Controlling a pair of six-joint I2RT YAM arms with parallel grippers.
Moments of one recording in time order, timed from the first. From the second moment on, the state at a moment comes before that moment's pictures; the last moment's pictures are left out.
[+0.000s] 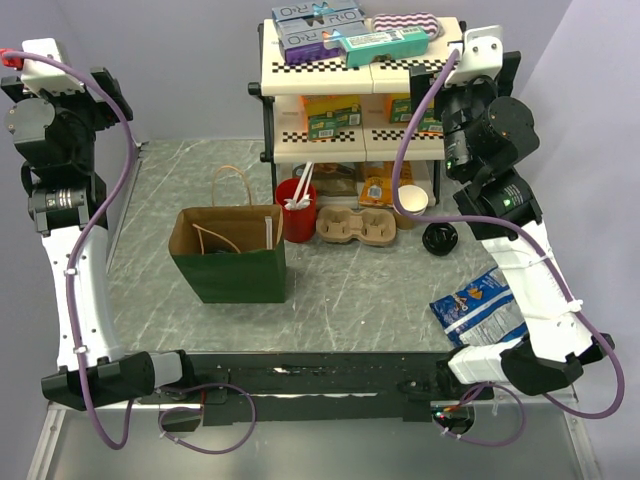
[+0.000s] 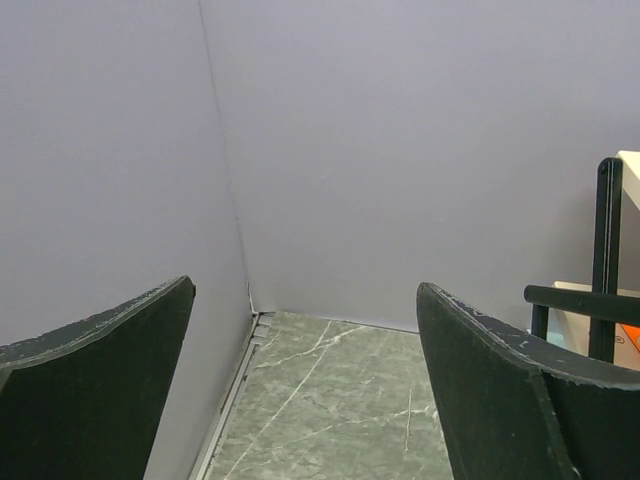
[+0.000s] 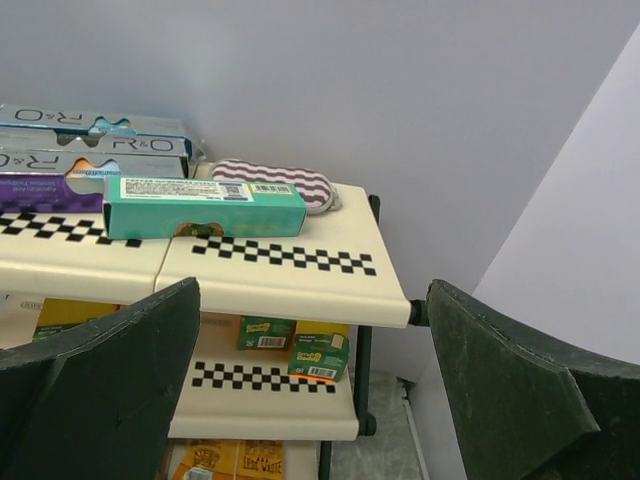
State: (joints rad) left arm 0.22 1.25 1.69 -0.22 0.02 -0.02; right arm 0.52 1.32 1.85 -0.17 0.53 -0.43
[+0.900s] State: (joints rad) left arm 0.22 1.25 1.69 -0.22 0.01 -0.02; right arm 0.52 1.32 1.85 -0.17 0.53 -0.43
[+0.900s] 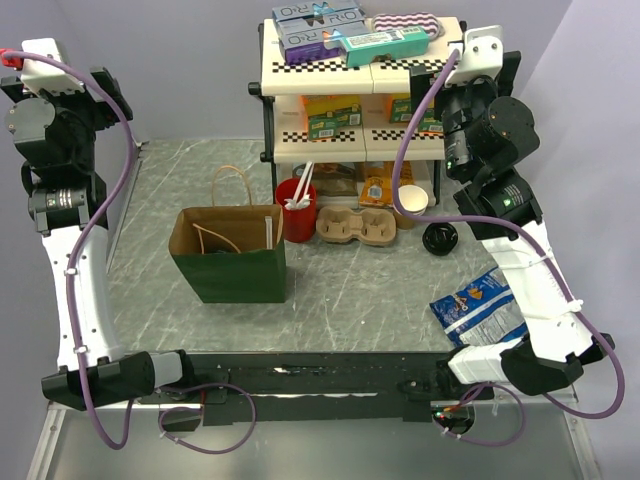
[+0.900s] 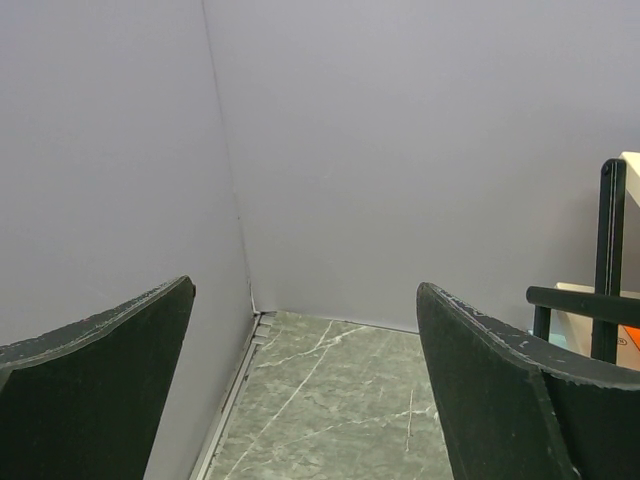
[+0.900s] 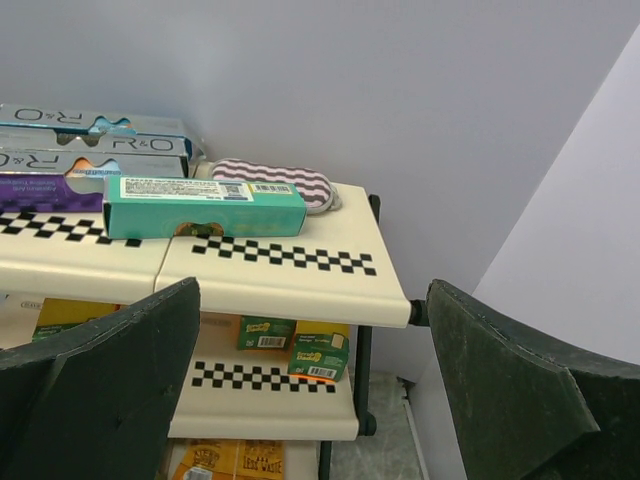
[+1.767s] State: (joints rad) left arm 0.22 1.32 1.02 0.17 0.09 -0.32; right arm 0.57 1.56 1.65 -0.01 0.63 -0.52
